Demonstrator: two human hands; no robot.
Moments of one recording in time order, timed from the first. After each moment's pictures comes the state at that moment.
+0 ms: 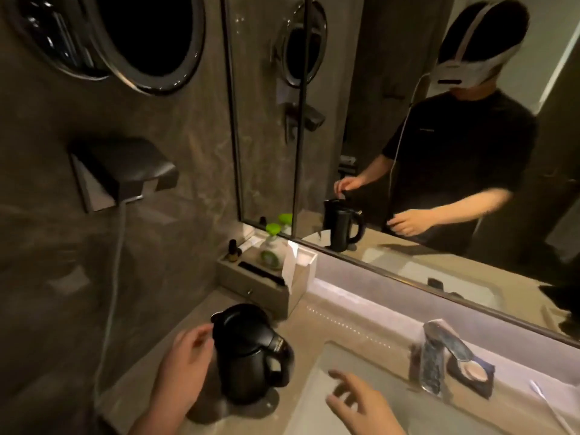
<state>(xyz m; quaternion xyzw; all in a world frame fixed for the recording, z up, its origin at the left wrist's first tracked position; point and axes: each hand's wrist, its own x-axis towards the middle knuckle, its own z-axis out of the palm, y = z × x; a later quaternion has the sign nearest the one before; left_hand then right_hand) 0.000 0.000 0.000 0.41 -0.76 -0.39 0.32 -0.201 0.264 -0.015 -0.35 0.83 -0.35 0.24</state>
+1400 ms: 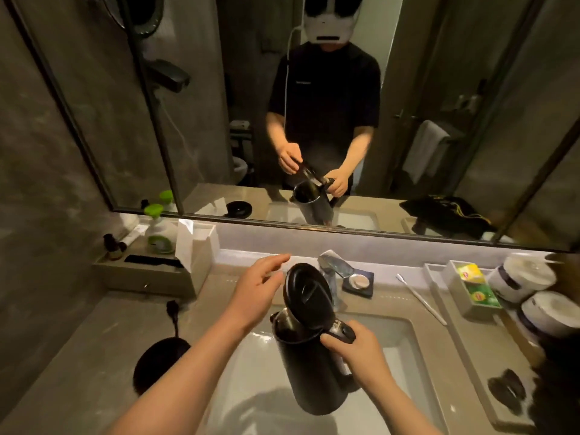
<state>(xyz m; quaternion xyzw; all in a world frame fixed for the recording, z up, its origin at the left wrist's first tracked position) -0.182 0.165 0.065 0.04 -0.82 -0.54 0.16 -0.207 0.390 -0.023 -0.06 0.80 -0.58 0.14</state>
